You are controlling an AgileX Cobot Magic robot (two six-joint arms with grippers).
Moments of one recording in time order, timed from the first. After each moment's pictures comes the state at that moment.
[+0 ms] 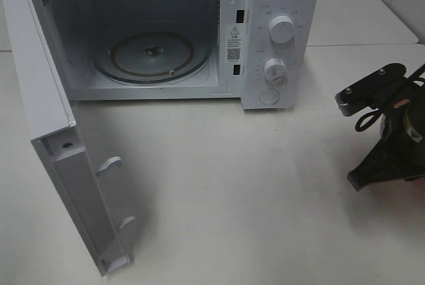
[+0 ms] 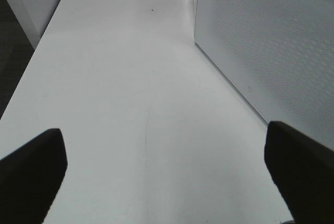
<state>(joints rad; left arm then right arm) 0.01 0.00 -0.50 0.00 1.05 0.02 0.42 1.52 -0.64 -0.69 0.59 0.57</state>
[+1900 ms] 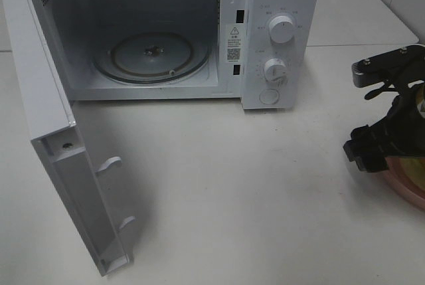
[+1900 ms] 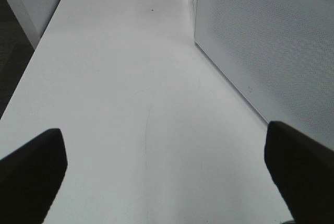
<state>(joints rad) 0.01 0.00 -0.50 0.00 1.05 0.02 0.32 1.46 -0.67 -0.49 0.50 0.49</state>
